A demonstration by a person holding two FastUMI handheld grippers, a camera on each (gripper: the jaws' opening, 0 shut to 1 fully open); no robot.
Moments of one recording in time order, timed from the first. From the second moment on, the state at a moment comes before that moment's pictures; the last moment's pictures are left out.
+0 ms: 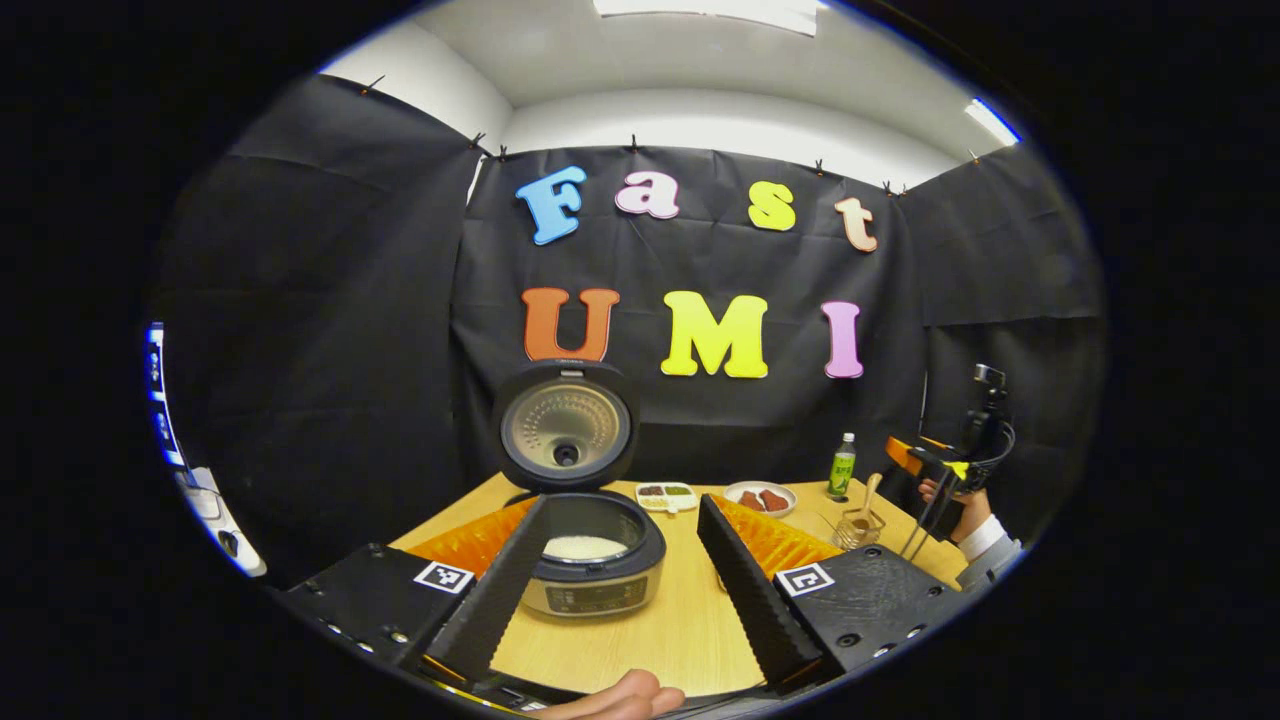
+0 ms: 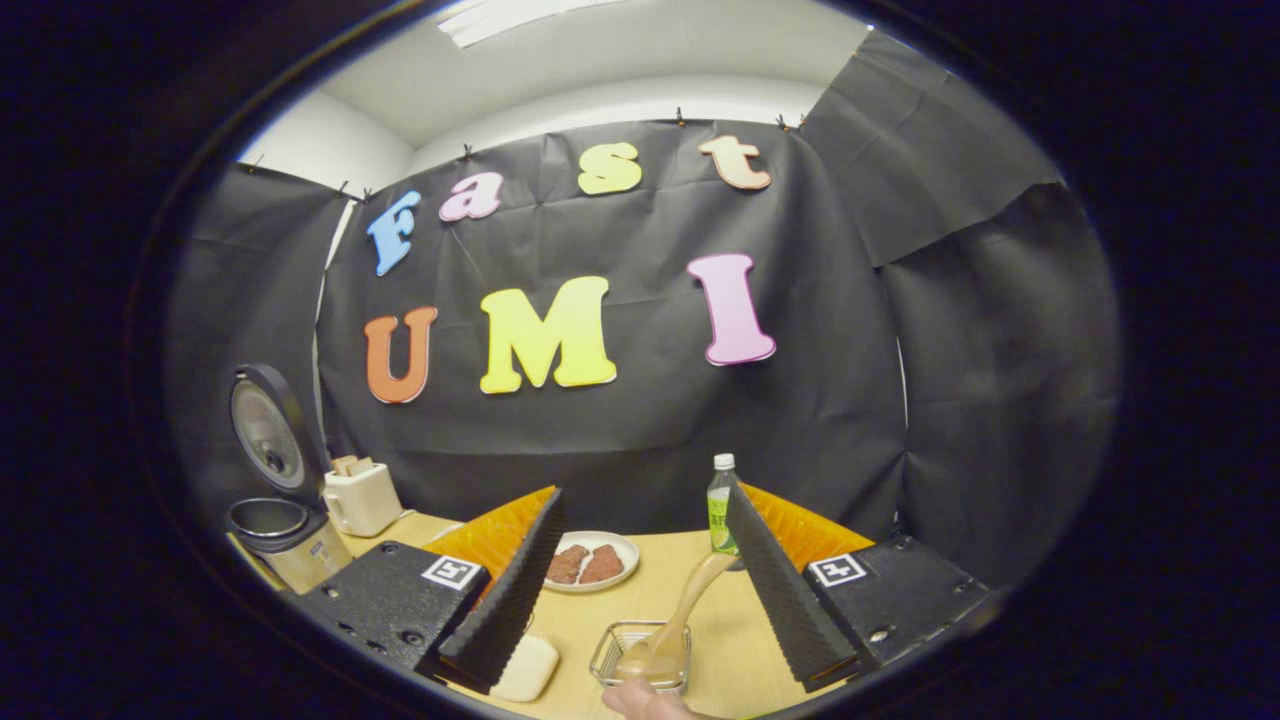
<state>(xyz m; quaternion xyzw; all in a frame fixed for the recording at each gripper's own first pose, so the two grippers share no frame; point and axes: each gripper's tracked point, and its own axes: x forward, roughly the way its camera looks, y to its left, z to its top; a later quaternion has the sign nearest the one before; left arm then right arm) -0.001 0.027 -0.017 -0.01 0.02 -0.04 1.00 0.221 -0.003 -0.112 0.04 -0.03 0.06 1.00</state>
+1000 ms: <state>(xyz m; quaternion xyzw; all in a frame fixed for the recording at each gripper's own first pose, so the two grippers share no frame) 0.192 0.092 0.090 -0.05 0.00 0.03 1.00 0.037 -0.029 -0.033 0.05 -0.02 0.07 1.00</state>
